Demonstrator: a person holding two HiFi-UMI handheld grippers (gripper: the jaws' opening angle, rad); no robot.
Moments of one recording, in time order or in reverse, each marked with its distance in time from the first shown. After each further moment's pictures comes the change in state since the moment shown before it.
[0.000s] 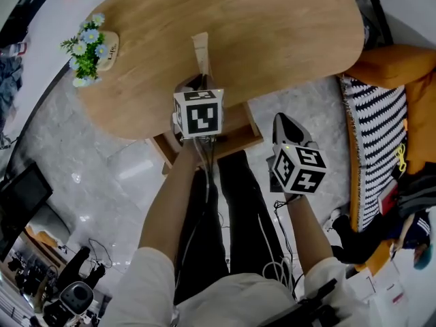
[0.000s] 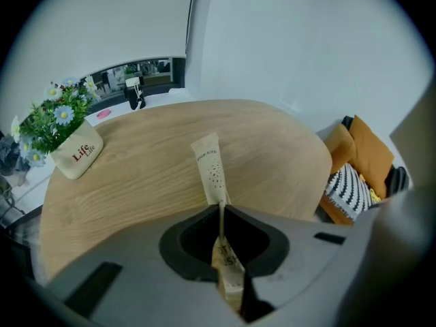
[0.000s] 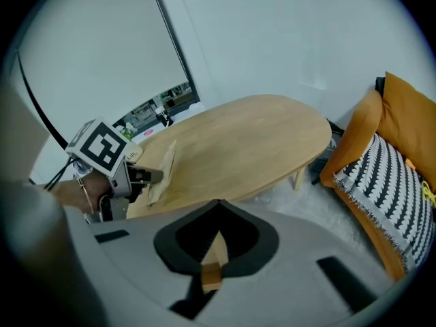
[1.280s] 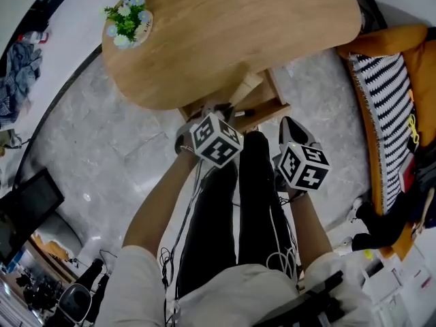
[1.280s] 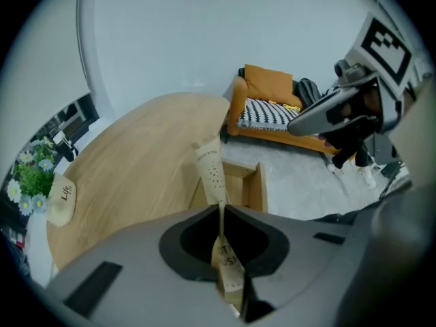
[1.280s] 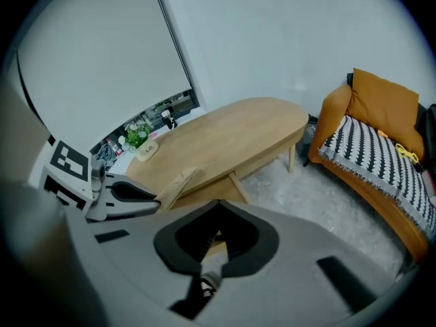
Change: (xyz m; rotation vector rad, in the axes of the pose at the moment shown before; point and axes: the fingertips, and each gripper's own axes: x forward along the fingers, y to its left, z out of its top) left arm -0.122 -0.019 -0.160 0.744 0.055 -0.340; right arm -0.074 0.091 -0.109 0.099 -0.076 -0.065
